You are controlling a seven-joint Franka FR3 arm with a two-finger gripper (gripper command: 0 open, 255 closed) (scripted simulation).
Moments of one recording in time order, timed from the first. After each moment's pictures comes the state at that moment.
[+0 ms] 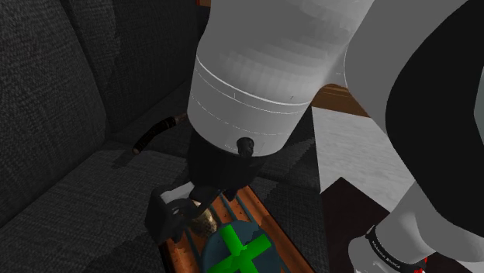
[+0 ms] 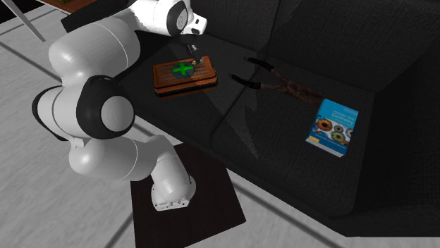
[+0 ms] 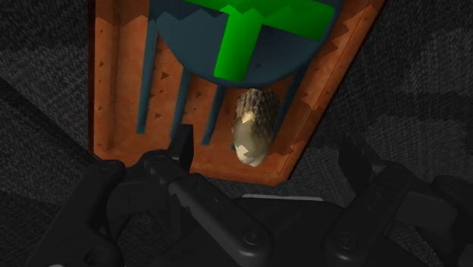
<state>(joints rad) 0.21 -0.41 0.78 -2.09 0.27 2.00 0.73</state>
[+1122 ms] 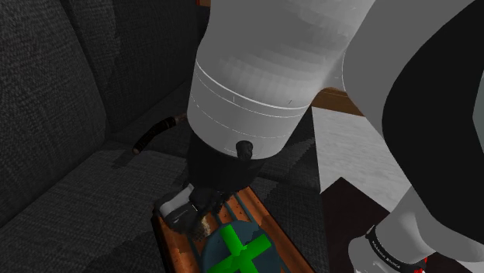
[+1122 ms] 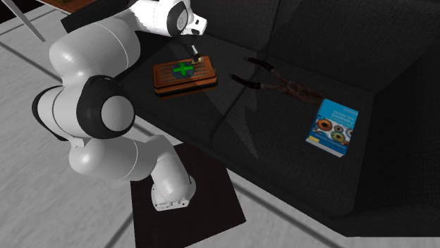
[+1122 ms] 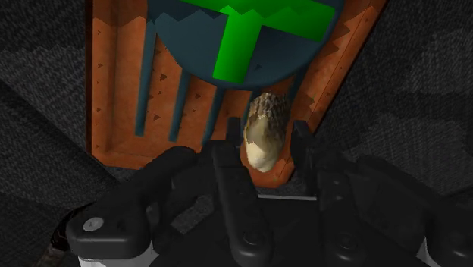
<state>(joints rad) 0.21 -0.41 0.78 -2.10 0.27 2.00 0.73</state>
